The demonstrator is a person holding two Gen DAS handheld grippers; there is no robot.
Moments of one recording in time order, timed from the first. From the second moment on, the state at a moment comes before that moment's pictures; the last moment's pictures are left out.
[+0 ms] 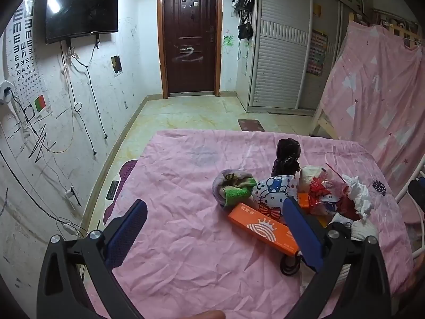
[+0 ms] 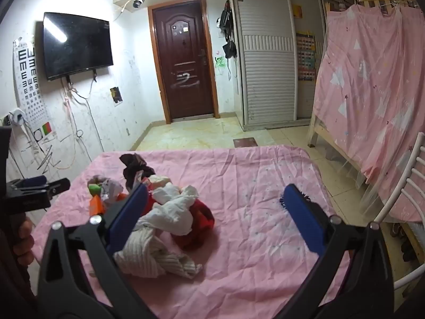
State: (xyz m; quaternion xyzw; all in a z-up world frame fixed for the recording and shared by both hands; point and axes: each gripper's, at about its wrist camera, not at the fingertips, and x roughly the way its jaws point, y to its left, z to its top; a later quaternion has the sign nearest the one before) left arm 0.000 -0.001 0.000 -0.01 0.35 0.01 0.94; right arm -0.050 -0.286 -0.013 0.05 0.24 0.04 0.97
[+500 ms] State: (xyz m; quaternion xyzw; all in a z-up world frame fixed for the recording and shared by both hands) left arm -0.002 -0.007 0.000 -0.01 0.35 0.01 0.94; right arm -0.053 -0.291 -0.011 0.05 0.24 0.03 0.97
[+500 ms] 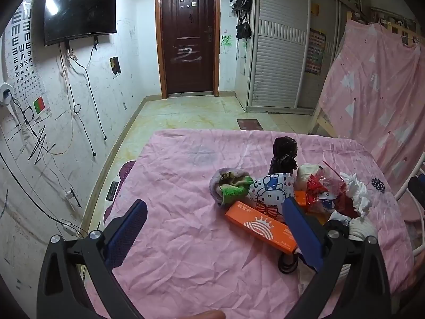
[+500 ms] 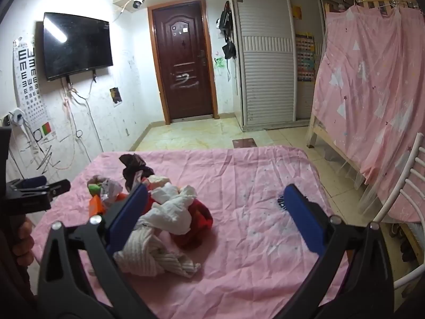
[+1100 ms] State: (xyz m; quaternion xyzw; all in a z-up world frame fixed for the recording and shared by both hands) left arm -0.003 -0.005 -0.006 -0.01 0.36 0.01 0.93; right arm -0.053 -0.287 -0.011 0.05 0.24 0.03 0.97
